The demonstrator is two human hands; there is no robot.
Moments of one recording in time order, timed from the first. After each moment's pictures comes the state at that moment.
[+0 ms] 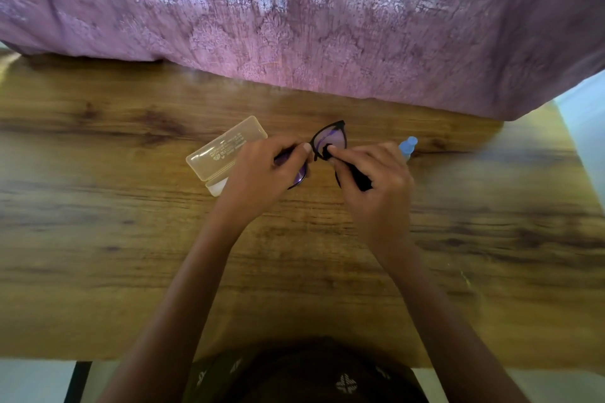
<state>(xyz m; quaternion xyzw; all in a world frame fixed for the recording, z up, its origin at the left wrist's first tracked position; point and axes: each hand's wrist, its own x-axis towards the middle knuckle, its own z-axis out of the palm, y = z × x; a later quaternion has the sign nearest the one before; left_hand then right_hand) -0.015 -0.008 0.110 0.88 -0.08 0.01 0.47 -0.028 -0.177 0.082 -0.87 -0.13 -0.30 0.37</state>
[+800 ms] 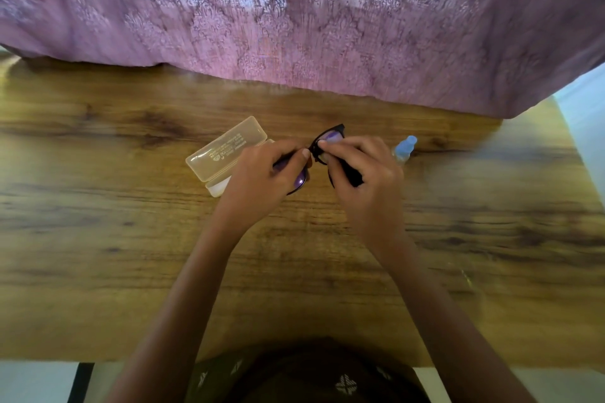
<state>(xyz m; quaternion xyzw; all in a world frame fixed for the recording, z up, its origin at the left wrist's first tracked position) -0.020 -0.006 0.108 0.88 -0.09 0.02 0.46 -0.024 -0.170 0.084 -0.86 -0.16 -0.28 0.39</state>
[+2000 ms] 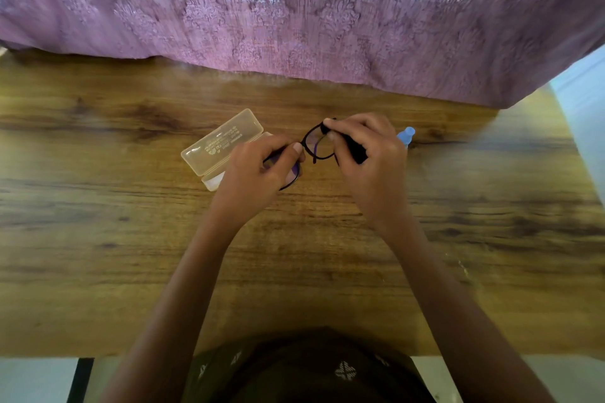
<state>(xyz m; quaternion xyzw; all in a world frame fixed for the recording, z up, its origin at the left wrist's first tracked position) -0.026 -0.004 0.109 0.87 -0.07 0.01 0.49 -0.009 -0.176 0.089 -0.87 -0.14 -0.26 0.40</state>
